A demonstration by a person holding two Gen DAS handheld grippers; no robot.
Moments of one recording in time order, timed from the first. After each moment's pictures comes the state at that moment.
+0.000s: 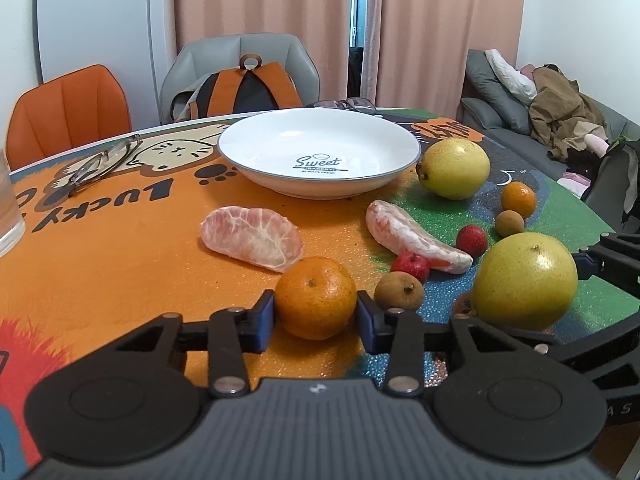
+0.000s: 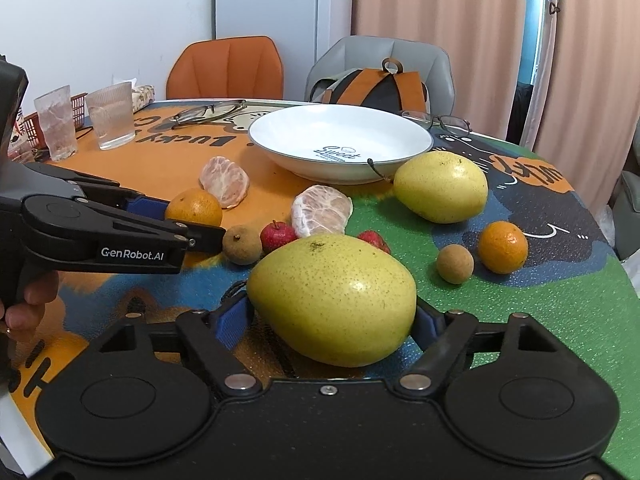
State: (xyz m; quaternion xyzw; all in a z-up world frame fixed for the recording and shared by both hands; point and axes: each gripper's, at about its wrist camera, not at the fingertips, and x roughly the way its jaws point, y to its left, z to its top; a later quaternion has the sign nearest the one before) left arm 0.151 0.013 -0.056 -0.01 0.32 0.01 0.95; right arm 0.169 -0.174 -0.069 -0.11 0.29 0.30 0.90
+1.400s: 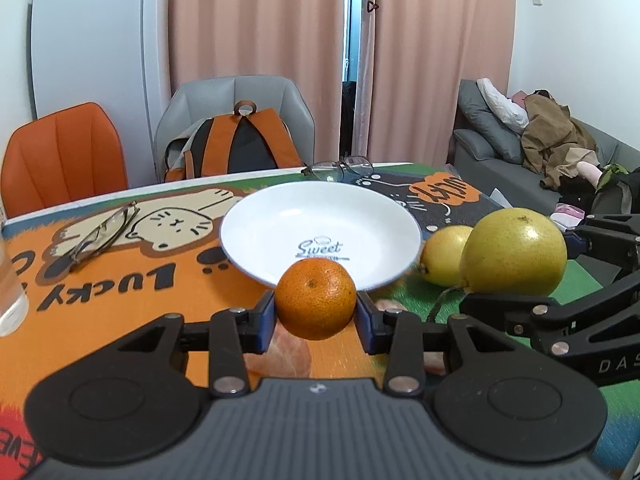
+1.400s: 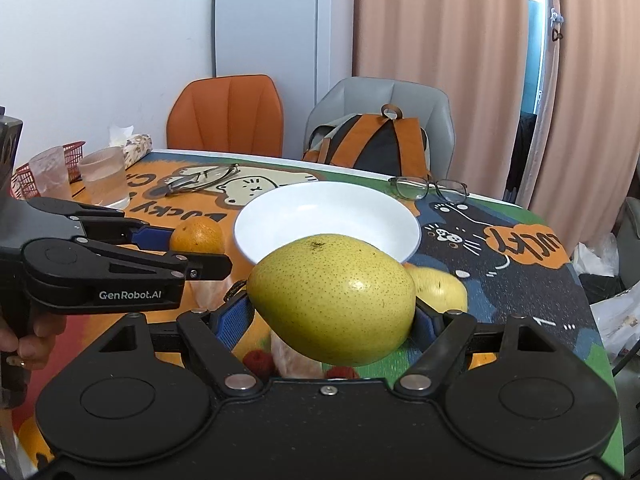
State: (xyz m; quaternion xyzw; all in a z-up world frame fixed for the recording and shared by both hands) left arm 0.186 0.022 -0.003 0.00 0.28 -0.01 0.96; right arm 0.217 -0.167 -0.006 -0.09 0.25 0.31 0.91
